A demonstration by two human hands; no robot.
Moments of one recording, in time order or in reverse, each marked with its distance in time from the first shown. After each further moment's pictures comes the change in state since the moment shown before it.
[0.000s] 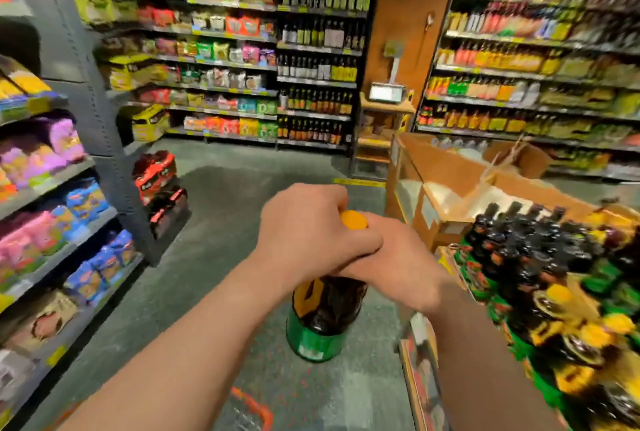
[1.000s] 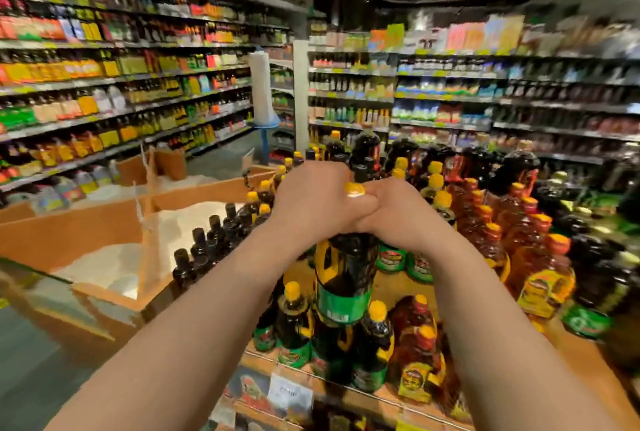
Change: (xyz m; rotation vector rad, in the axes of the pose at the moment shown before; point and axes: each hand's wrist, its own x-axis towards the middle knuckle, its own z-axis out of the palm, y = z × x) left_hand 0.166 0.340 0.224 -0.630 -0.381 1.134; right_hand -0.102 0.149 -0.260 -0.419 0.996 0.780
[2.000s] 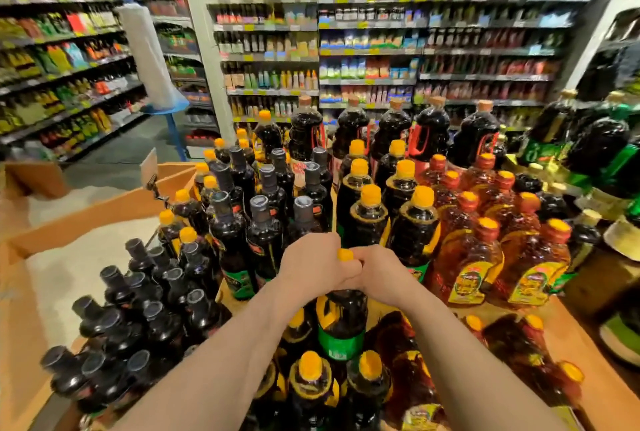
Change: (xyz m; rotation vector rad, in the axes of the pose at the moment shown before) left_hand 0.085 -0.052 0.224 -0.115 -0.521 0.070; right_hand 0.070 0.208 0.073 0.065 -0.024 0.409
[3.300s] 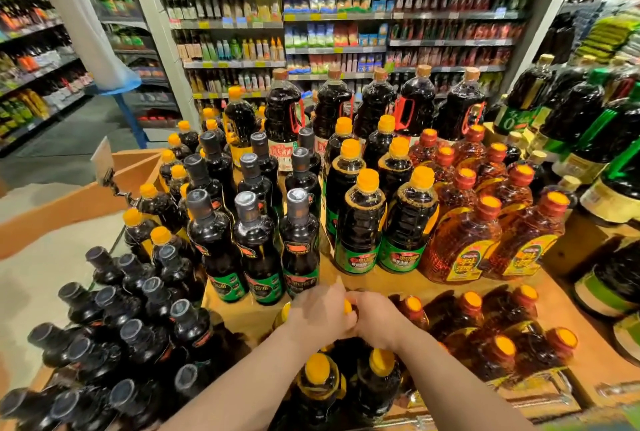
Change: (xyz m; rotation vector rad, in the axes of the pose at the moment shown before) left_hand -0.015 -0.028 0.088 0.049 -0.367 0.090; right_hand -0.011 0.066 0.076 -0.171 -0.127 0.179
